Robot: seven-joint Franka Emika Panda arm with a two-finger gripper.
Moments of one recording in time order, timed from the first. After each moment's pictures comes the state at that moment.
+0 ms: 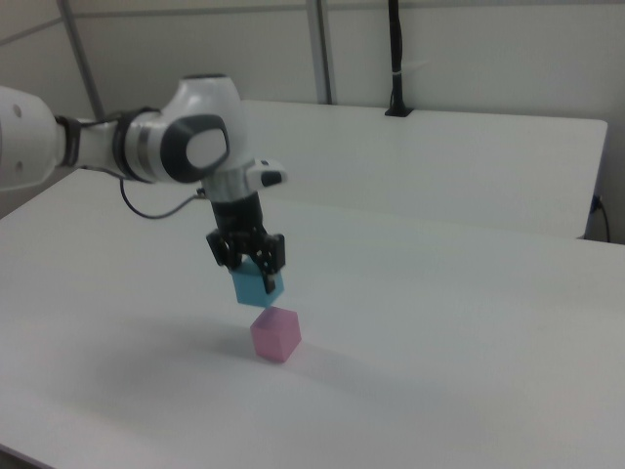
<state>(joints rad) 0.24 0.17 -0.33 -1.87 -0.08 1.96 -0.11</state>
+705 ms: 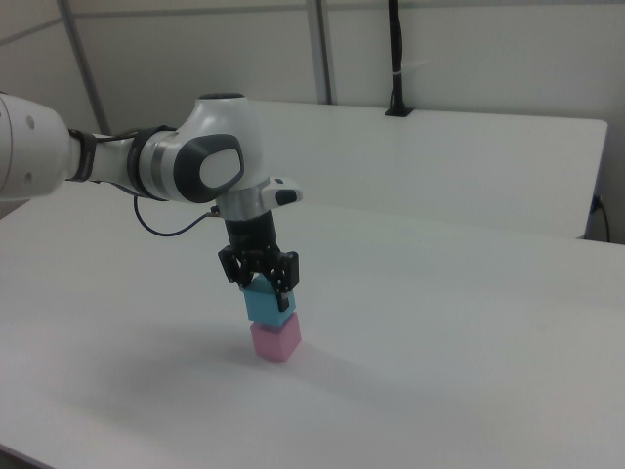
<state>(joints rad) 0.19 0.18 -0.33 -1.92 -0.09 2.01 -0.15</state>
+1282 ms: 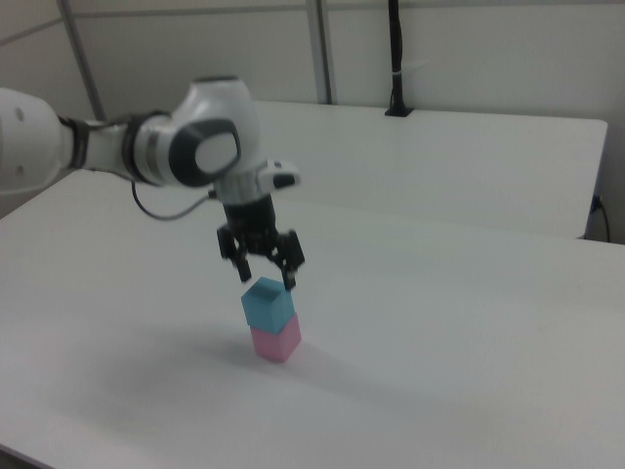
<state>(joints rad) 0.19 0.15 -0.33 -1.89 -0.09 1.99 -0.10</state>
